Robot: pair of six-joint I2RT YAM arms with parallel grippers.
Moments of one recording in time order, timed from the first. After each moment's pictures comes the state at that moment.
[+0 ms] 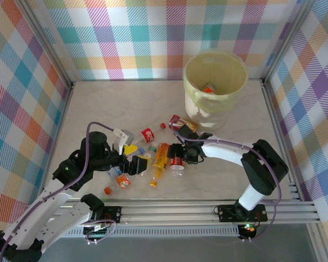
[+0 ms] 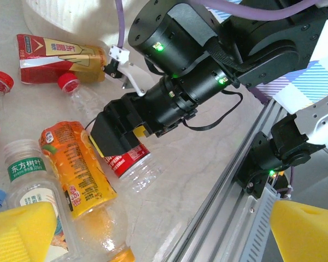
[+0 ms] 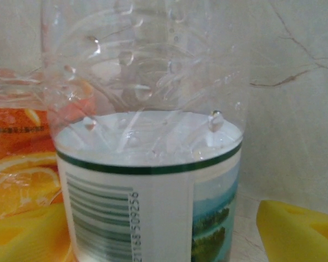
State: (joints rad) left arm -0.61 0.70 0.82 -0.62 0.46 -0.24; right arm 0.78 1.64 0.95 -0.48 -0.09 0.90
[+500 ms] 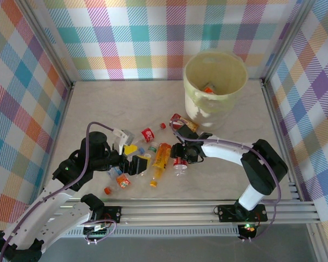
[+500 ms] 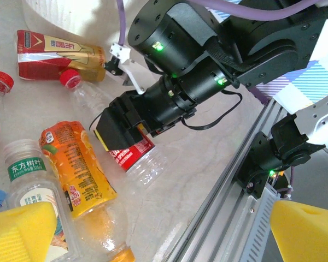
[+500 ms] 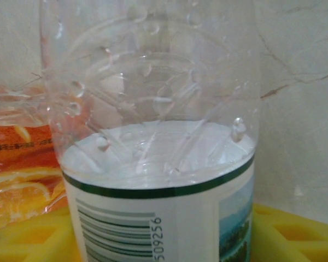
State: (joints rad) left arm -0.61 0.70 0.82 -0.62 0.46 -0.24; right arm 0.78 1.62 0.95 -0.49 -0.04 0.88
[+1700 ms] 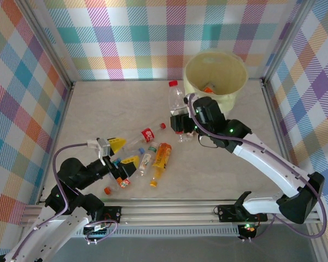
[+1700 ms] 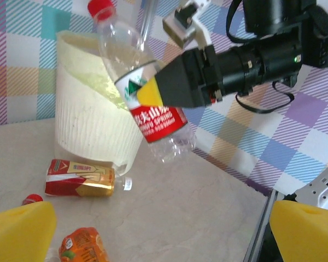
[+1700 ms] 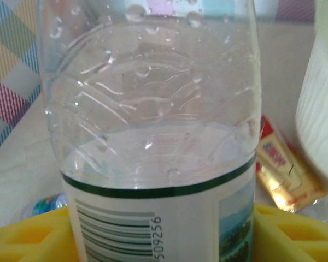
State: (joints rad) left arm -0.61 0.30 0.54 -0.21 0.33 -0.30; right arm 0.78 1.27 1.32 -0.60 0.09 0.37
